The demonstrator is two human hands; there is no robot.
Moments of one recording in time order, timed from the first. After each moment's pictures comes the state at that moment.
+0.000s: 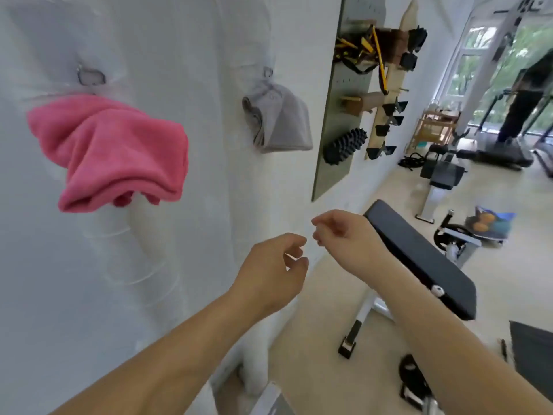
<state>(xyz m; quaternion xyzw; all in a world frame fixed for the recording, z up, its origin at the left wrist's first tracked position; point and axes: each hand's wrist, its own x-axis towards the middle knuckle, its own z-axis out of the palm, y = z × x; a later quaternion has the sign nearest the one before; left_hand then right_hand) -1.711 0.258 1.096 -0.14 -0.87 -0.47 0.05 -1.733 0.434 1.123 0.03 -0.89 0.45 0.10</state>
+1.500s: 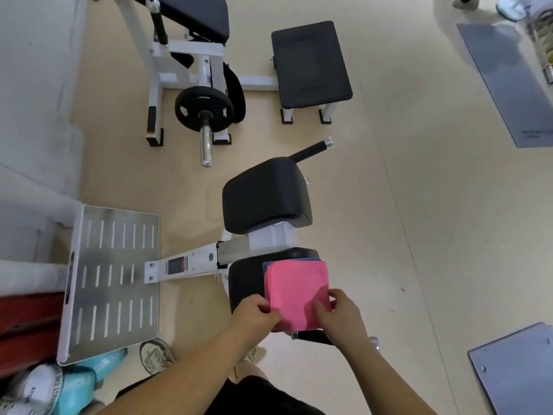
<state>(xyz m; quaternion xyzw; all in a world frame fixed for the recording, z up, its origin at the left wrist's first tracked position) -1.186 0.515 0.731 -0.08 -0.77 -0.27 -0.57 -1.035 0.639 0.743 -0.63 -0.65 0.41 -0.13</state>
